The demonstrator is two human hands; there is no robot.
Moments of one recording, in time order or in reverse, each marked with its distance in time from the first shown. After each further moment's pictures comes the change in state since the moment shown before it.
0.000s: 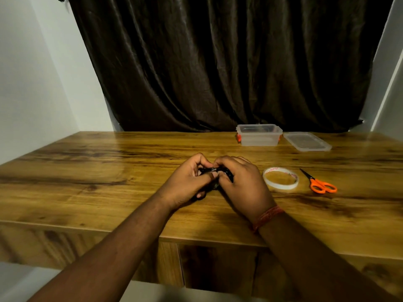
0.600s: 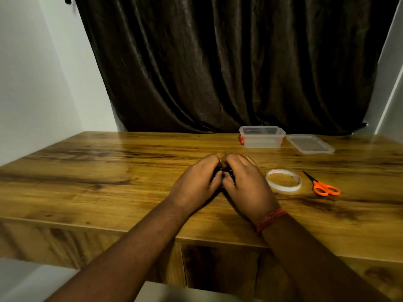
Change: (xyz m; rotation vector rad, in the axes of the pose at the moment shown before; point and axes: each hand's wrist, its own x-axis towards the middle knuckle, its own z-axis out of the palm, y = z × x) left_hand -0.005 0.008 0.019 1.041 0.220 0.419; right_hand -0.001 -0.003 -0.003 -0.068 -0.006 -0.025
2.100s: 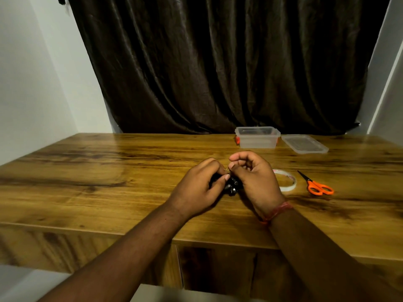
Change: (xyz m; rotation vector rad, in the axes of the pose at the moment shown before) left_hand 0.000 0.001 0.004 -0.210 -0.002 0.126; right_hand 0.004 0.021 -0.001 0.921 0.137 0.490
